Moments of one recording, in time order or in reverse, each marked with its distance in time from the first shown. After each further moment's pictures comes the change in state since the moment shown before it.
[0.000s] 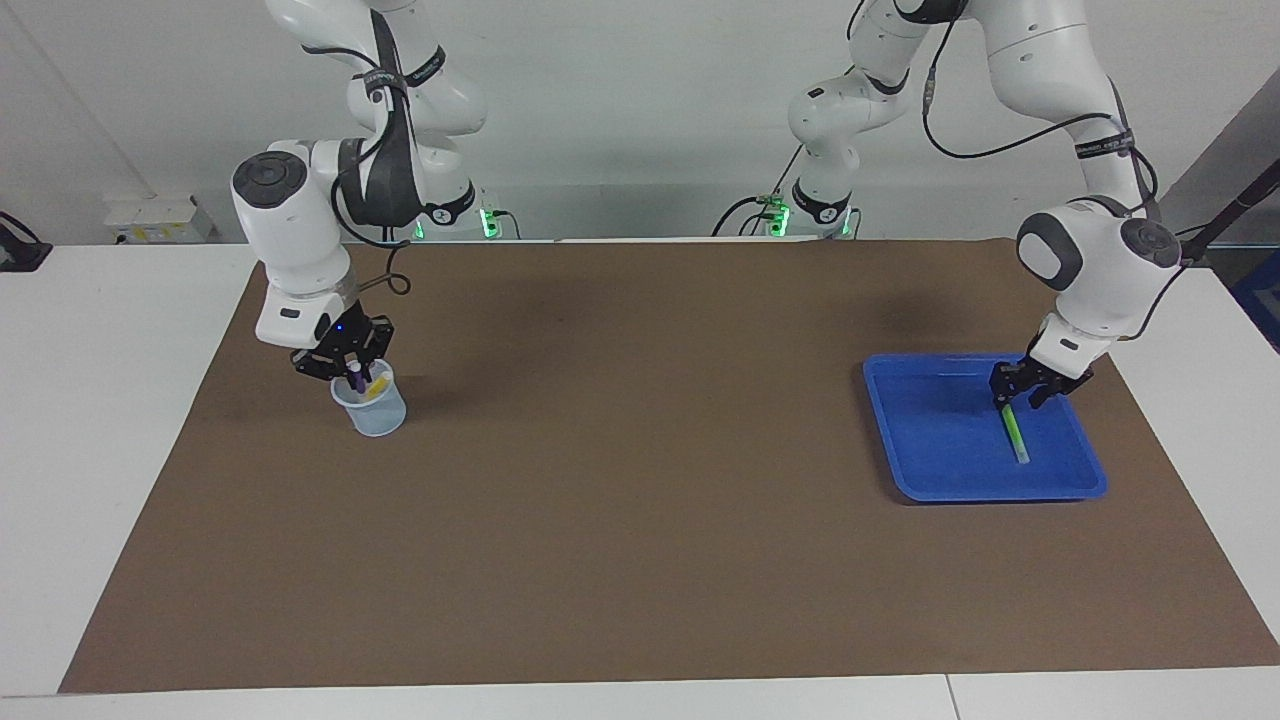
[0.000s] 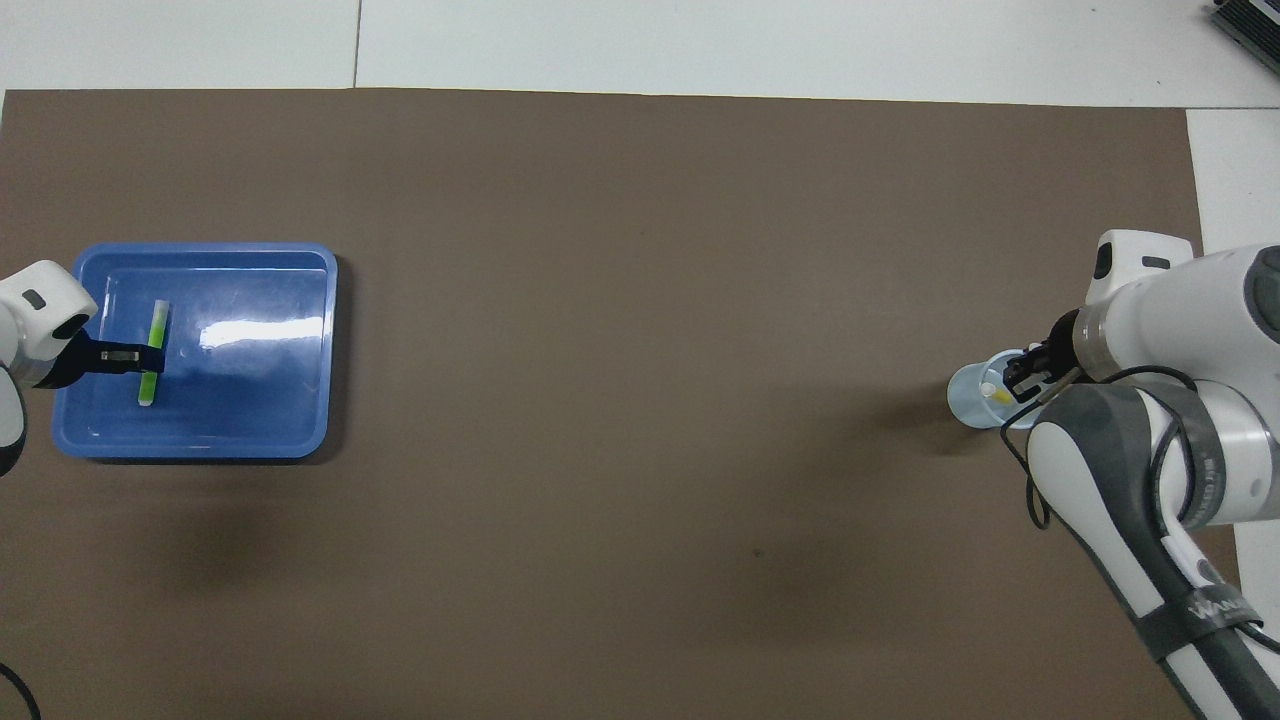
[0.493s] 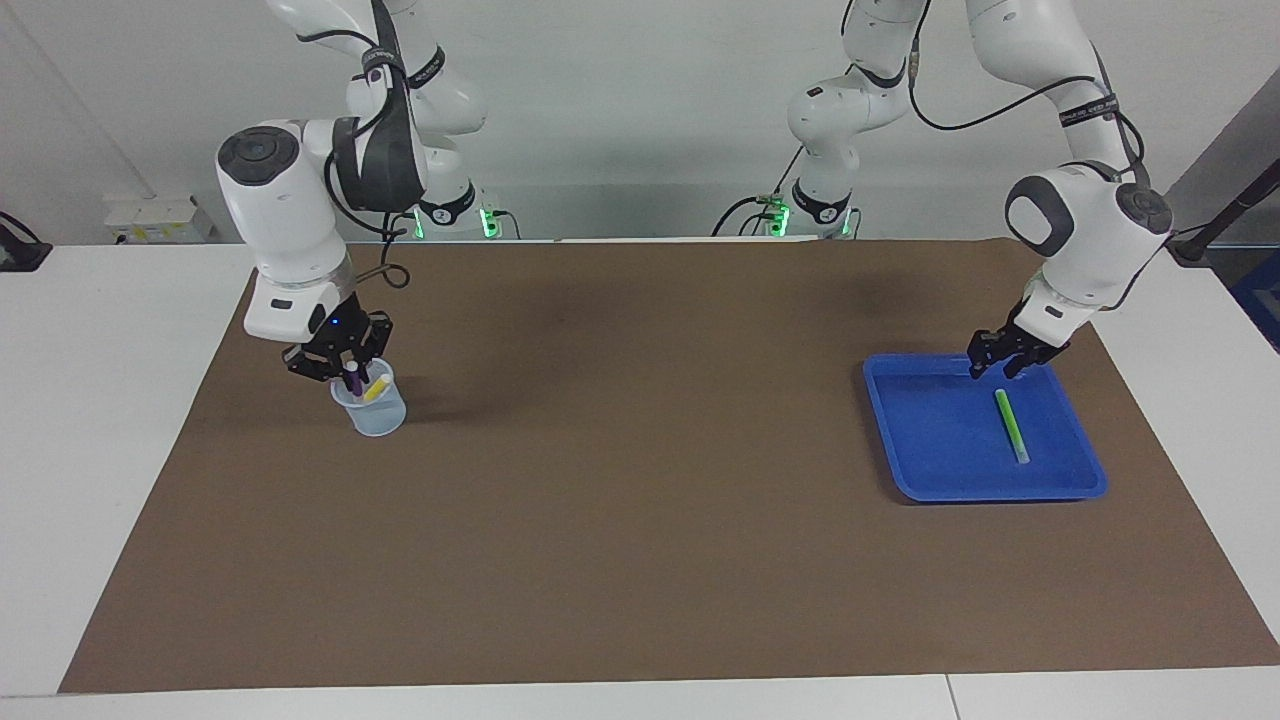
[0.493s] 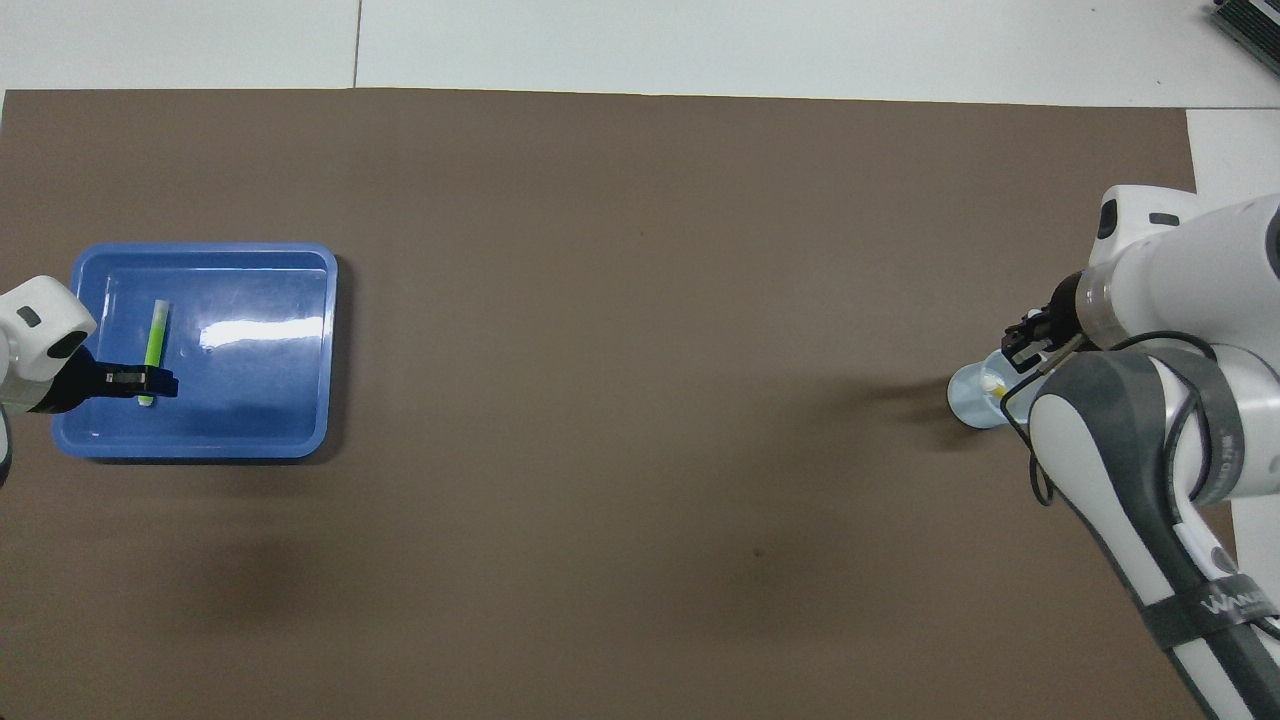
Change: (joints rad) left arm -0.035 -0.136 -0.002 -0.061 -0.079 -0.135 -0.006; right arm 0.036 0.021 0.000 0.103 0.000 -0.051 -0.001
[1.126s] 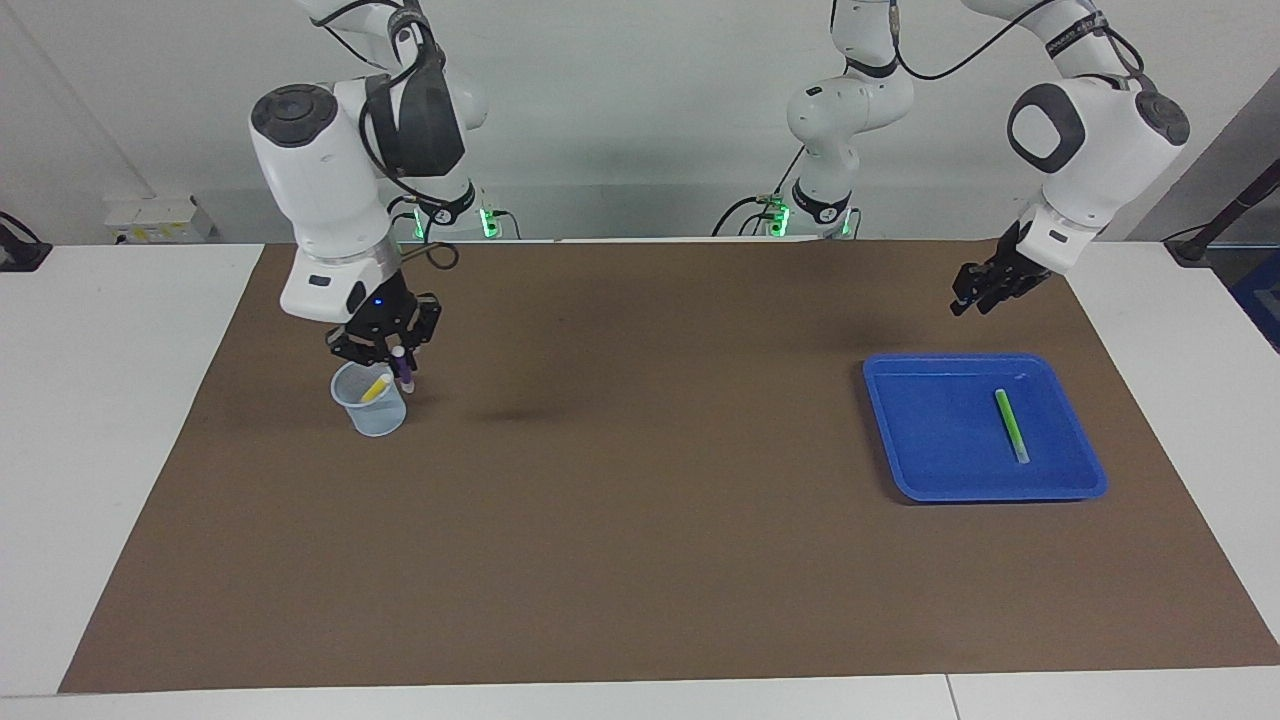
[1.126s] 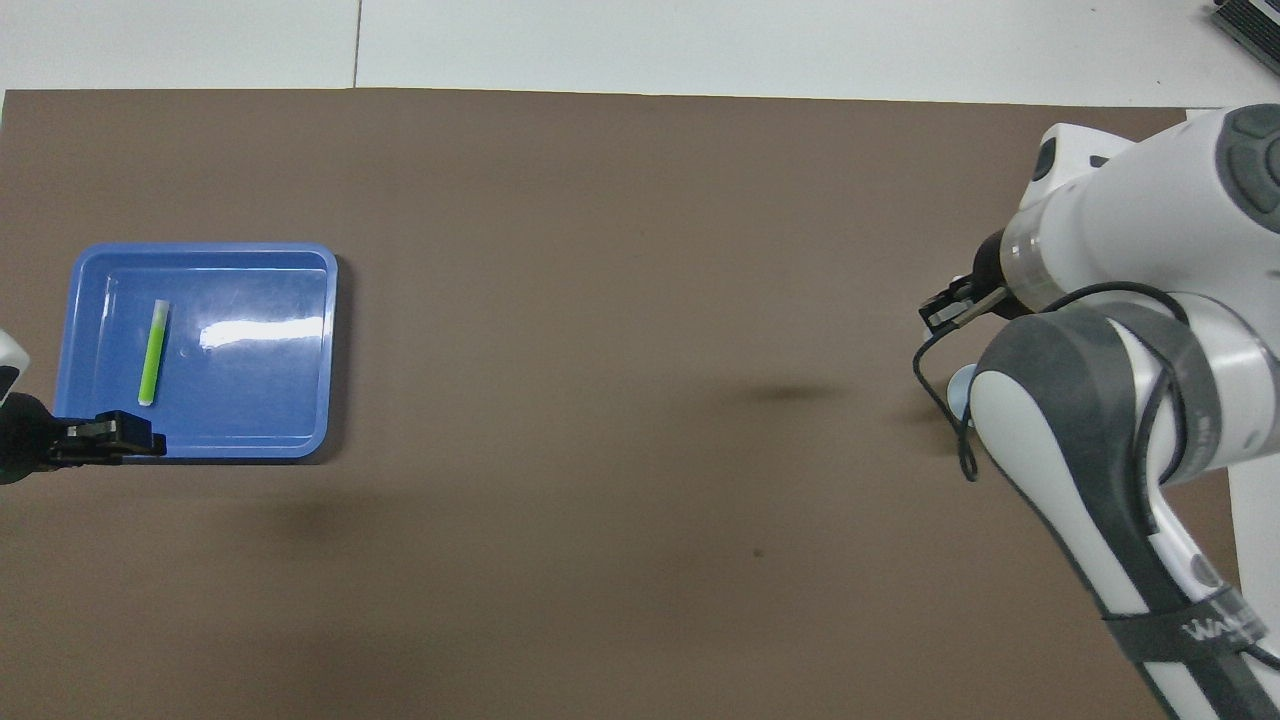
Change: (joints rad) left arm -0.019 -0.243 0.000 -0.057 -0.110 -0.268 -0.076; right arm 0.078 0.072 -0.001 0.259 0.031 -0.207 0.107
